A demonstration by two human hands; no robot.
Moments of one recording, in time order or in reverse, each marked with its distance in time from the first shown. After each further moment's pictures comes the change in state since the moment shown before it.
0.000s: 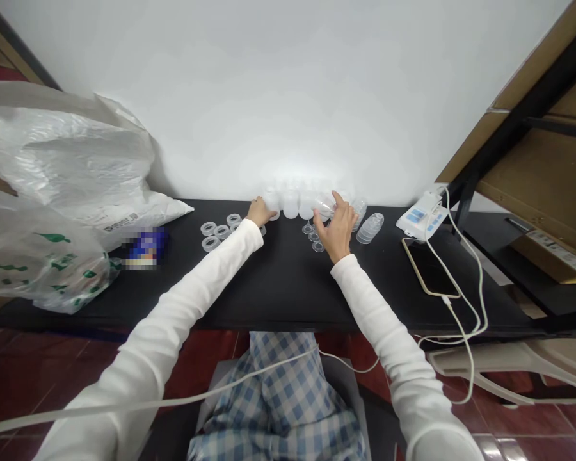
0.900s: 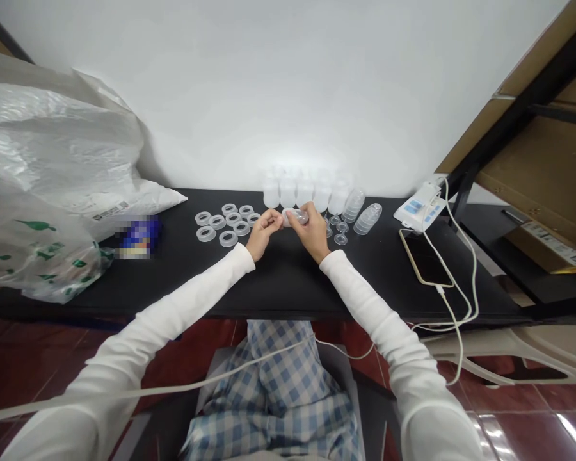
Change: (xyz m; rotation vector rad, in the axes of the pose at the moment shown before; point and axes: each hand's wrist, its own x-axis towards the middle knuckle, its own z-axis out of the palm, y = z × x) left_hand -0.114 0.002 0.004 -0.886 -0.295 0.322; right_hand -0.022 -0.039 0.009 0.341 -0.284 0.137
